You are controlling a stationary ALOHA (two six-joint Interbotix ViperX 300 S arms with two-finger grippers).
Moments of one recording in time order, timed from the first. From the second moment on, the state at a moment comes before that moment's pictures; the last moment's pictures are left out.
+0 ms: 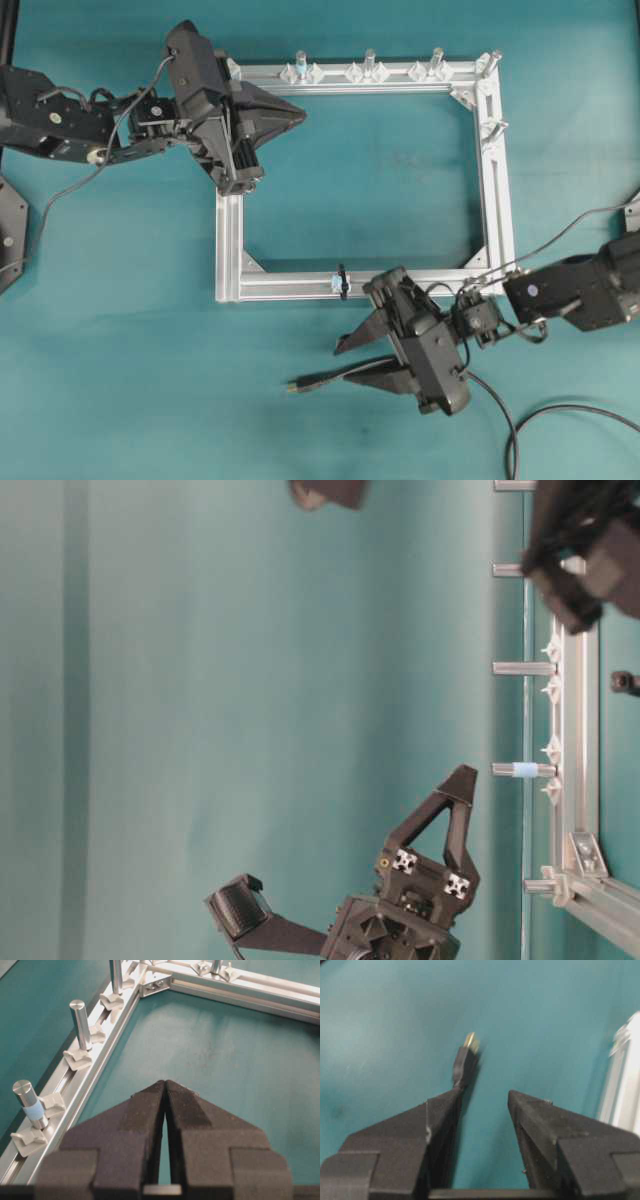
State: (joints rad) left arm 0.25 0.00 0.85 -0.07 -0.50 0.00; right arm 0.29 0.24 0.76 -0.11 -0.58 0.02
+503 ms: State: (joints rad) left arm 0.25 0.00 0.85 -0.07 -0.47 0.00; right arm 0.31 0.33 0.71 -0.11 -0.57 0.03
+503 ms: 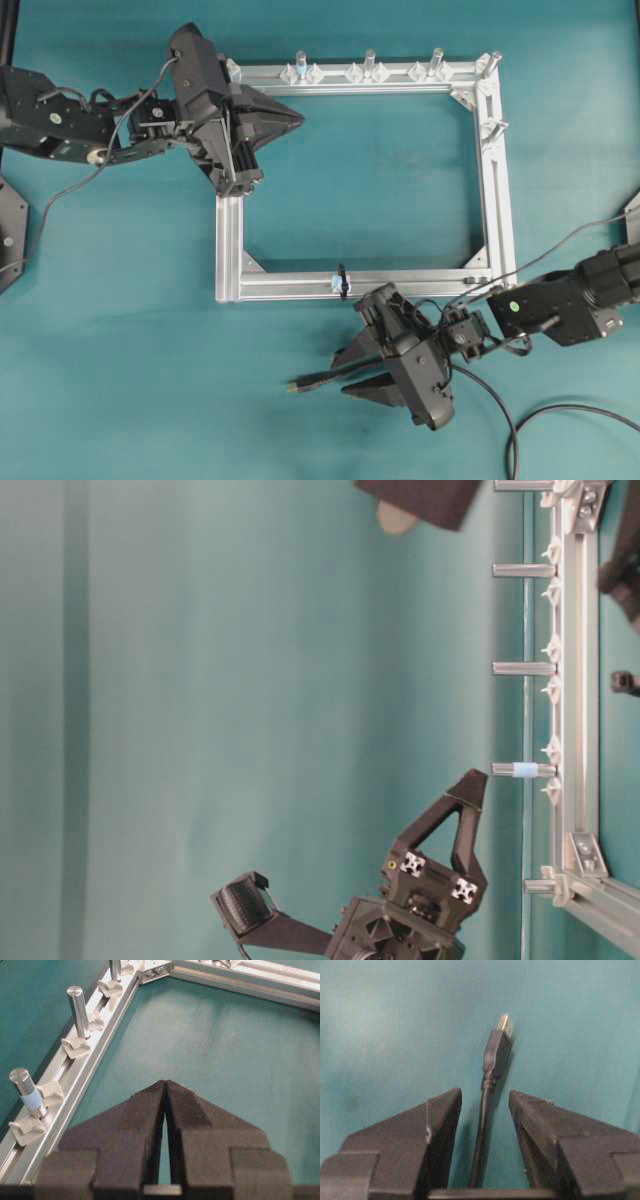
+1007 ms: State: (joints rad) left arm 0.24 0.00 0.85 -0.07 -0.47 0.00; right arm 0.31 0.34 0.71 -0.11 -0.54 0.03
